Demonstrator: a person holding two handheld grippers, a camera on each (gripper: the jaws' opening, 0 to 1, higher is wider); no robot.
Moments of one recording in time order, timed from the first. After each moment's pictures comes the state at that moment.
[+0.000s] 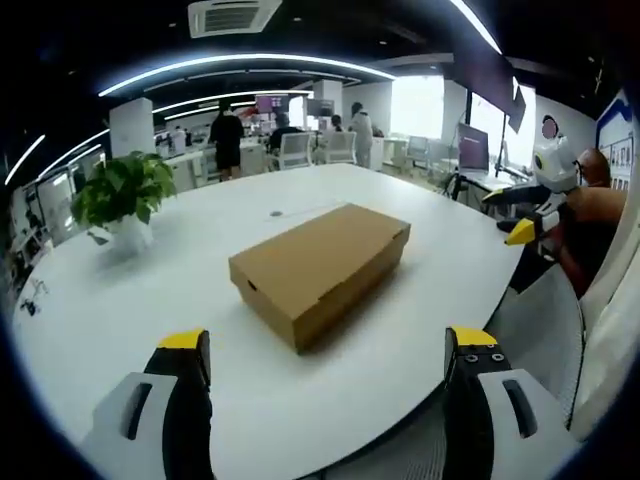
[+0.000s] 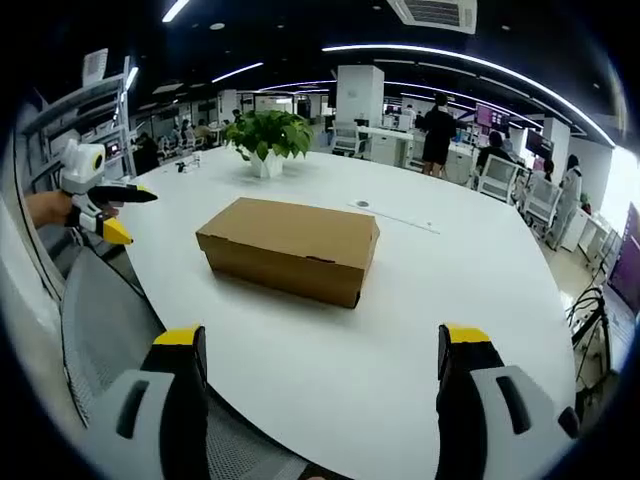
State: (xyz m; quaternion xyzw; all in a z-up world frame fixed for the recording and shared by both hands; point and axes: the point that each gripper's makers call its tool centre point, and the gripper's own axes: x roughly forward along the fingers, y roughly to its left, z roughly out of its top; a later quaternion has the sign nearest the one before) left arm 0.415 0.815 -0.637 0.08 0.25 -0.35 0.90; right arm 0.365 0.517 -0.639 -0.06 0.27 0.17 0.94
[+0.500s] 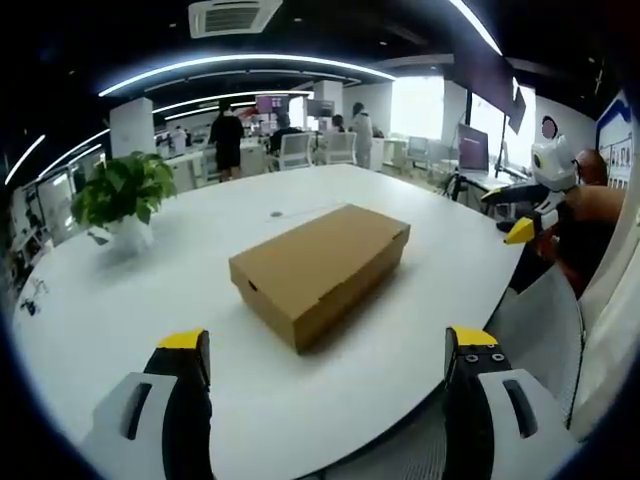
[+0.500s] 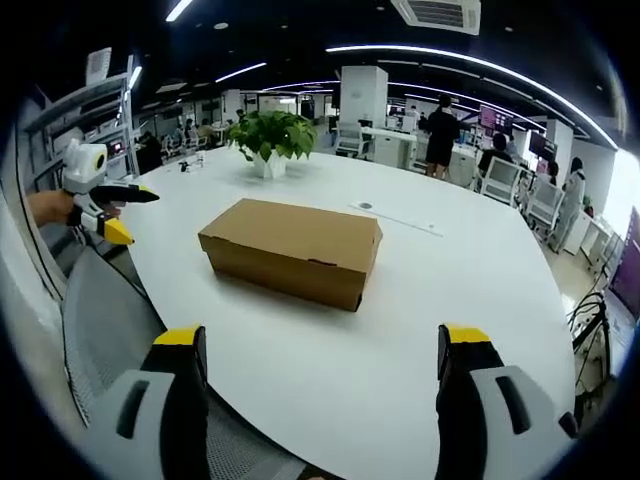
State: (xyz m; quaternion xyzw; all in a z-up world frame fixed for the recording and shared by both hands) left arm 0.415 0.816 -0.636 0.08 0.25 -0.35 0.90; right arm 0.367 0.519 -0.636 -0.06 0.27 0.18 0.94
